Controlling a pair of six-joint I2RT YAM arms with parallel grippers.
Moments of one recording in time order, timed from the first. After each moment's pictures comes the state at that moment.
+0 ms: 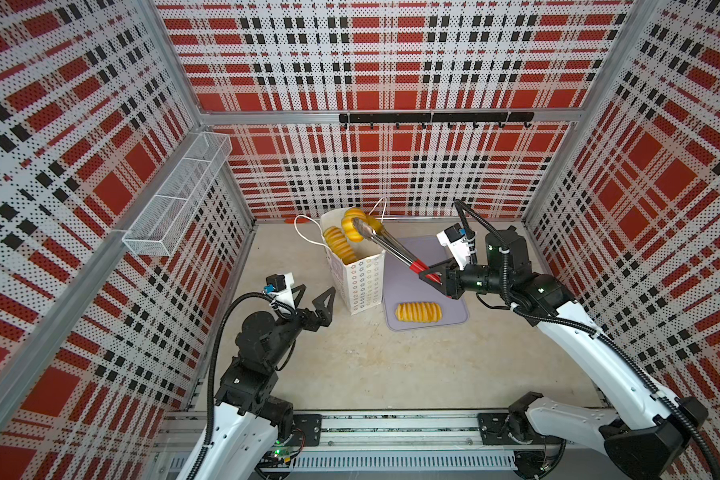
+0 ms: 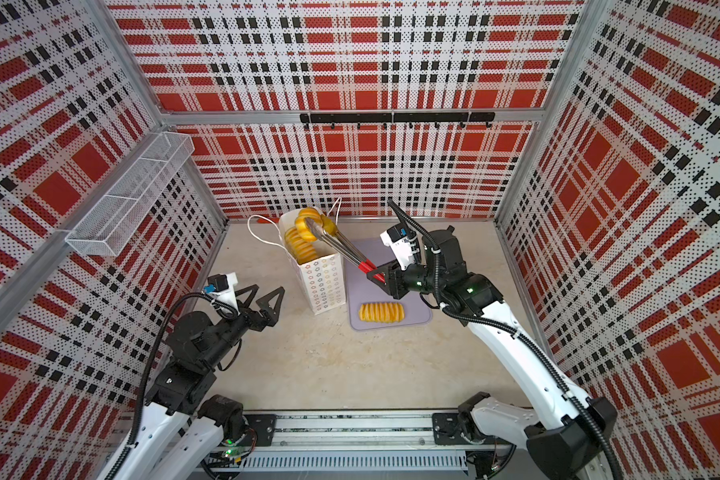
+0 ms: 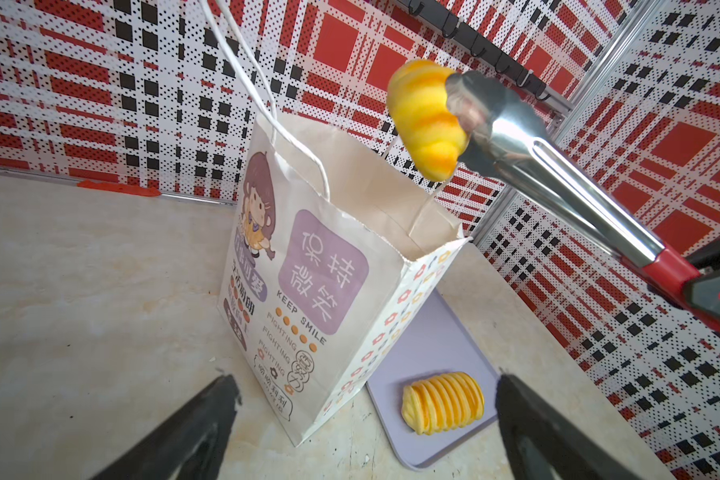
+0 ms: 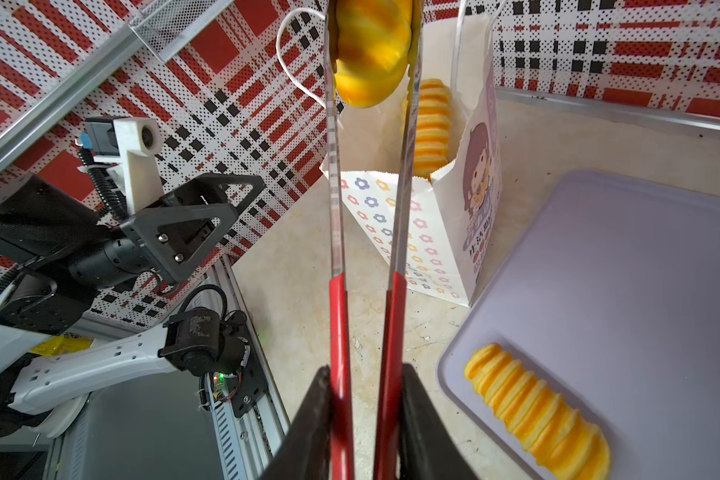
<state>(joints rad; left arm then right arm) -0.30 0.49 0.53 -0.15 0.12 -0.39 0.52 1.18 1.23 -0.54 -0.55 0.19</state>
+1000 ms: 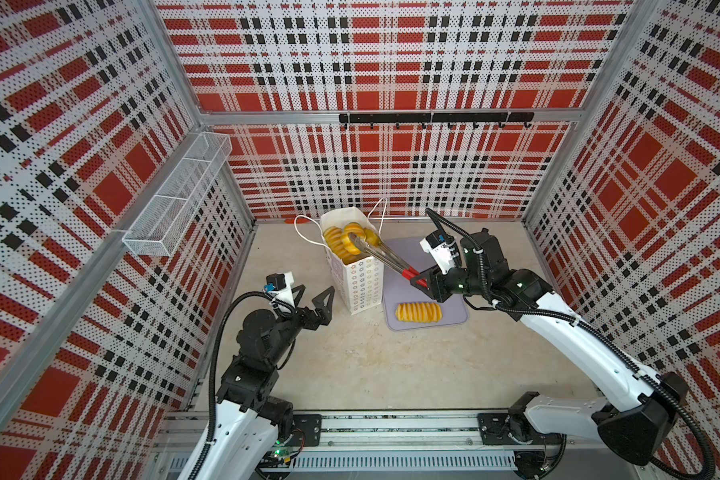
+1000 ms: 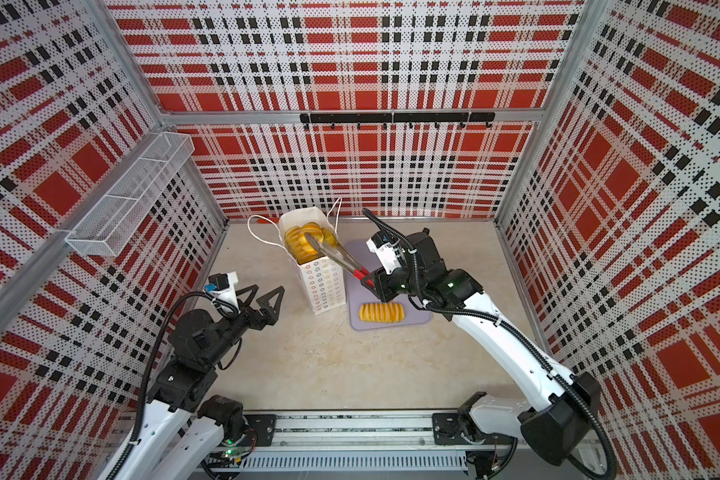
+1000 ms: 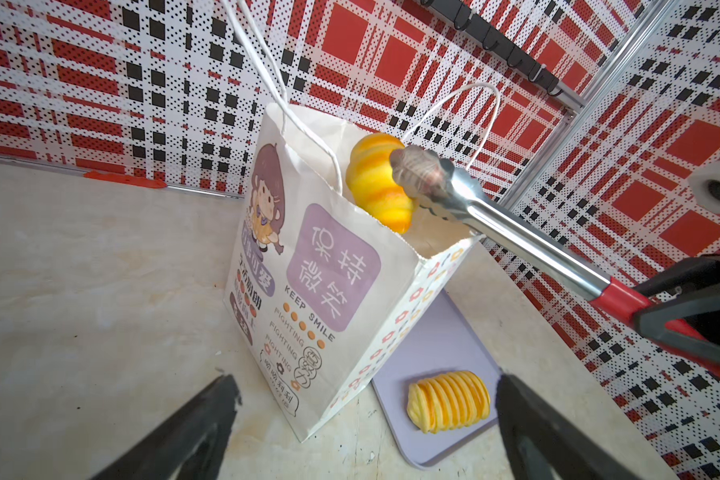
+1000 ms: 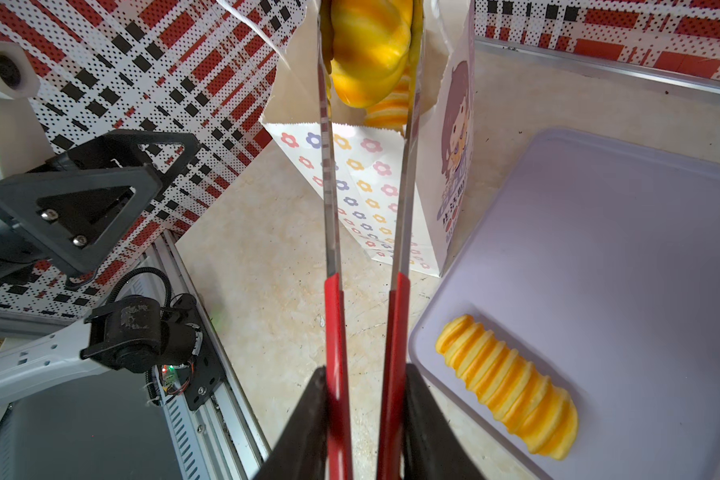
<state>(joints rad) -0.28 0.51 0.52 -0.14 0.14 -0.39 0.61 1.26 1.28 -0.62 -0.37 0.15</state>
